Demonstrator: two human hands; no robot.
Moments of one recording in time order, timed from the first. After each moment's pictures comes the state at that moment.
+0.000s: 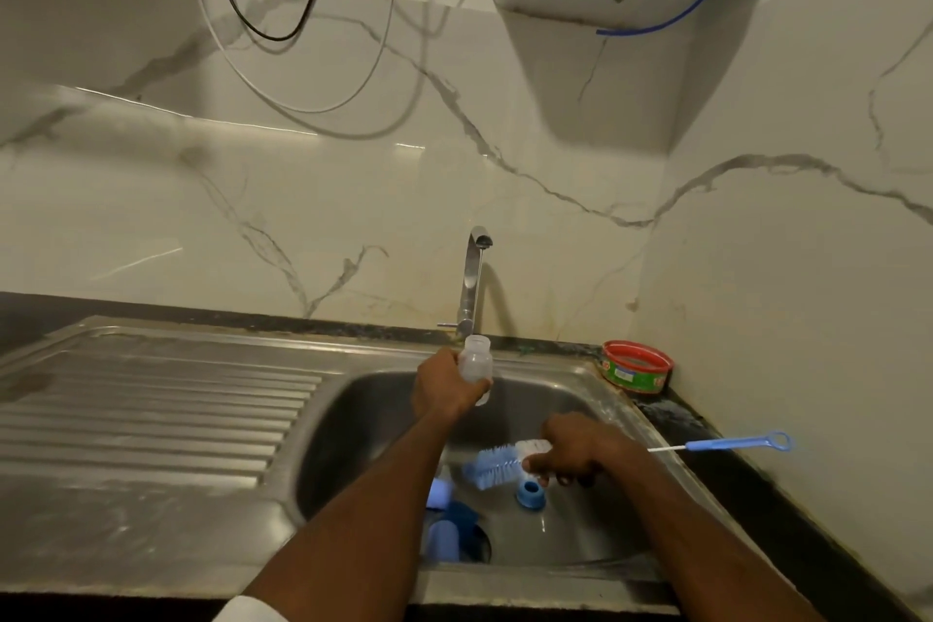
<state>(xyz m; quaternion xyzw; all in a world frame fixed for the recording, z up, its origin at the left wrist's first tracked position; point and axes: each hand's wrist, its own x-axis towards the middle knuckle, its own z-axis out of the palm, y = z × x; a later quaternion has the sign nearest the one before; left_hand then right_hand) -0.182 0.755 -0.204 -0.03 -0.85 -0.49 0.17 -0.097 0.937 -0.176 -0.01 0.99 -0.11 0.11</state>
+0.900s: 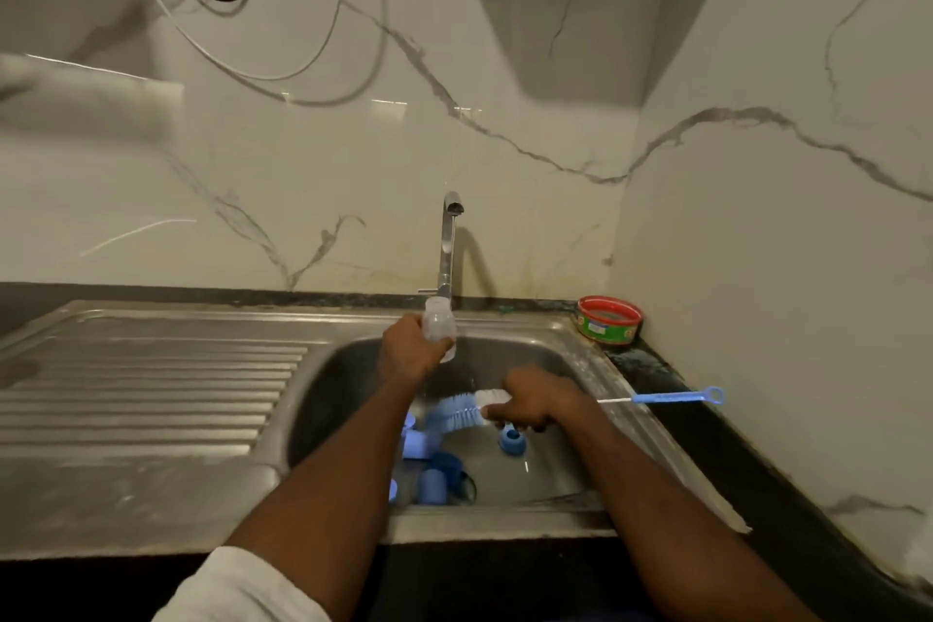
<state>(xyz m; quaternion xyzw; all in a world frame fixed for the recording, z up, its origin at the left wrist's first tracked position) -0.176 0.737 -0.198 0.01 -0.86 -0.49 0.15 -0.090 0.921 -0.172 -0.05 0.99 -0.12 0.09</state>
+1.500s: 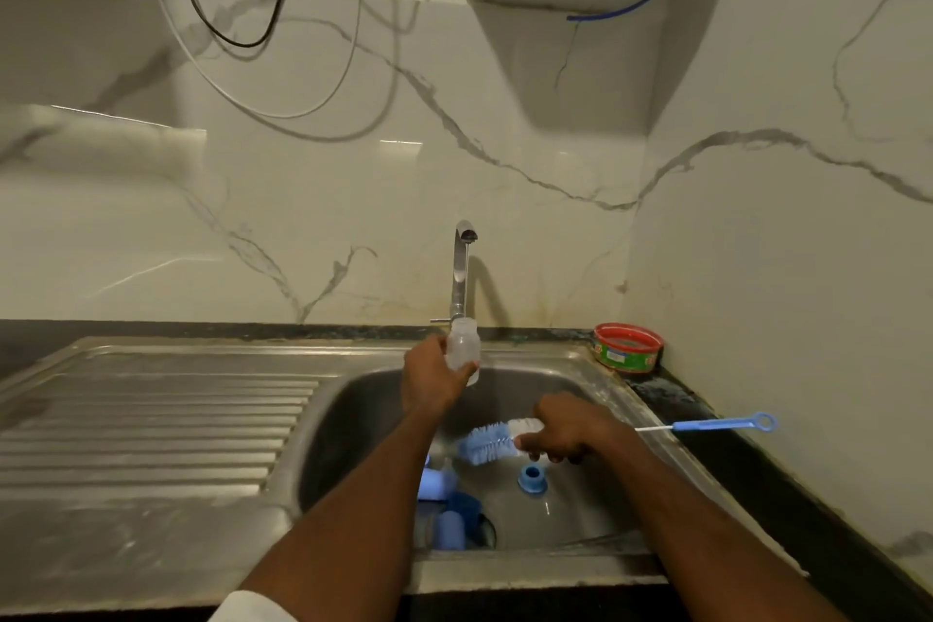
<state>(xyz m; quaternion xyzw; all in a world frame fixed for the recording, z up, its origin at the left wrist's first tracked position) -0.185 0.745 -0.200 -0.06 -0.84 -0.48 0.23 -0.097 0.934 -0.176 -0.02 0.99 -0.14 0.07</state>
